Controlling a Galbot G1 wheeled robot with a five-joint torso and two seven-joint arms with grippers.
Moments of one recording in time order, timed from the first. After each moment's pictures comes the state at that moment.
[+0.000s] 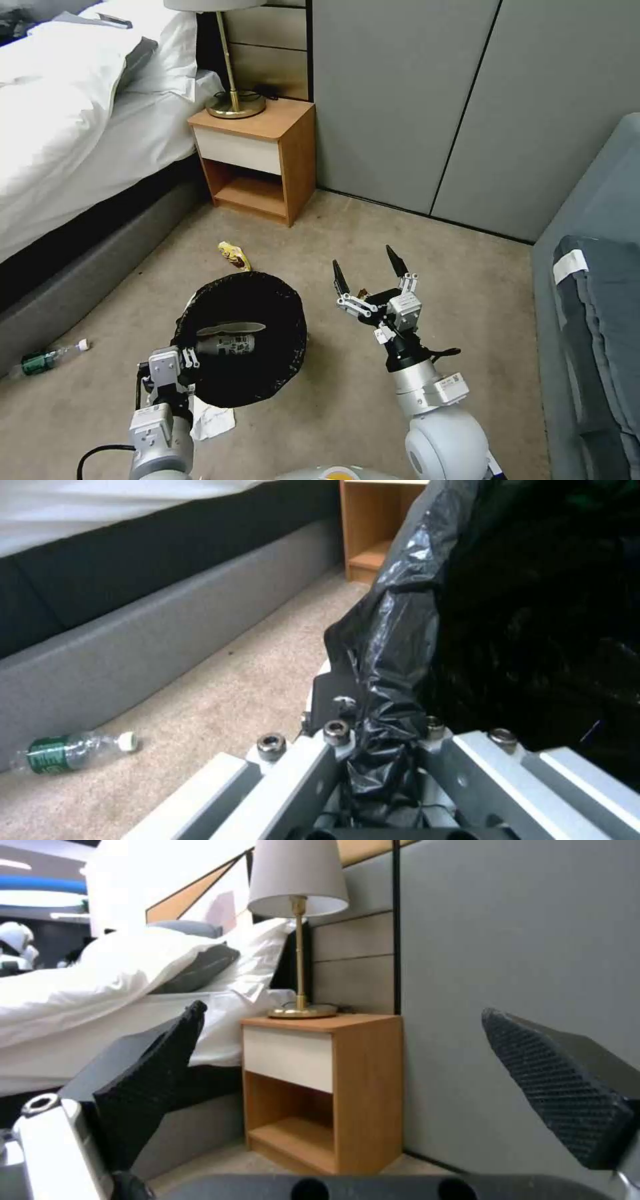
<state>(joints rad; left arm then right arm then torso) 1.87 -1.53 -0.56 -2.28 -0.02 0.16 -0.30 -1.51 1.38 0.20 2.12 0.04 0.29 0.01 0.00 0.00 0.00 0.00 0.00</state>
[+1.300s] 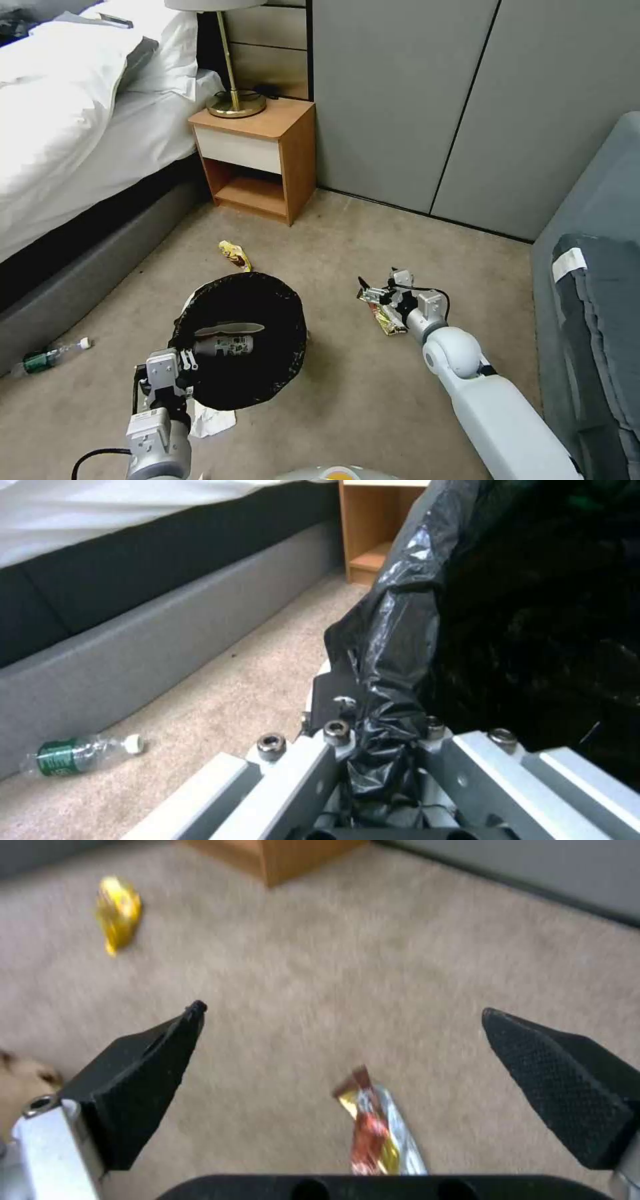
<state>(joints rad) 1.90 -1.53 -0.56 -2.30 0.00 0.15 -0.30 -1.00 1.23 0.19 1.42 0.32 -0.19 -0.13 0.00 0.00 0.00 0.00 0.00</state>
